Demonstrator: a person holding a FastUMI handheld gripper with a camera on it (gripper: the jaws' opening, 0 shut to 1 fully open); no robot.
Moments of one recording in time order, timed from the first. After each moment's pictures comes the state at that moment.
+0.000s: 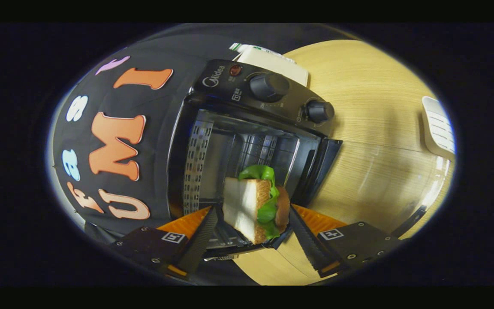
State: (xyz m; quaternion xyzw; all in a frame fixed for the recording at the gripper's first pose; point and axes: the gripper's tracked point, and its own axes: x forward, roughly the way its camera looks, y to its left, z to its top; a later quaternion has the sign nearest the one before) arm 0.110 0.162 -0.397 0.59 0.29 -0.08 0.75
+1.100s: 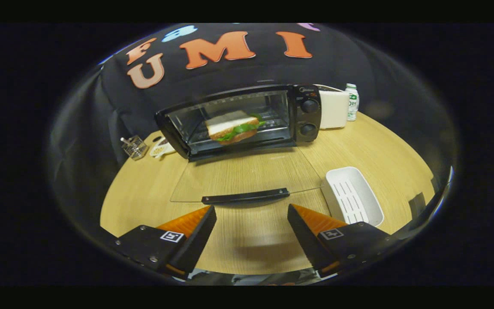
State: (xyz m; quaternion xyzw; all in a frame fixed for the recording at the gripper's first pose) arm -0.092 0.129 -0.423 0.04 0.39 0.05 0.92
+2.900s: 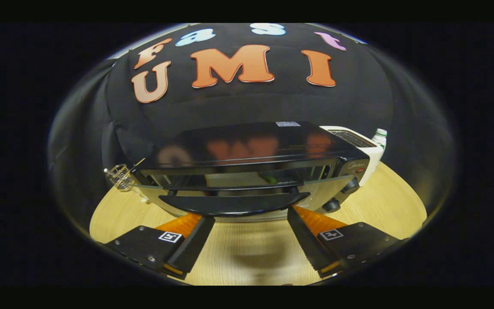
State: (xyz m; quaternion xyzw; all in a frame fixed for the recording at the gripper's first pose) arm 0.083 0.145 -0.361 0.02 0.27 0.03 0.96
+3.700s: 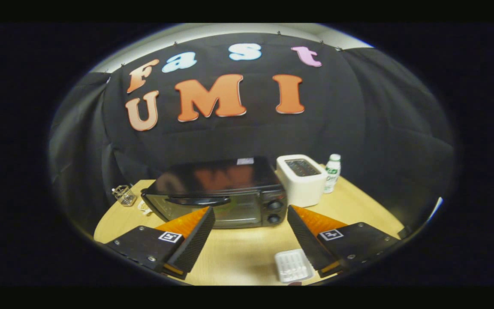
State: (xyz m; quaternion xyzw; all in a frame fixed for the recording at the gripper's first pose) arm 0.018 0.025 -0.225 0.01 0.18 -0.01 0.98
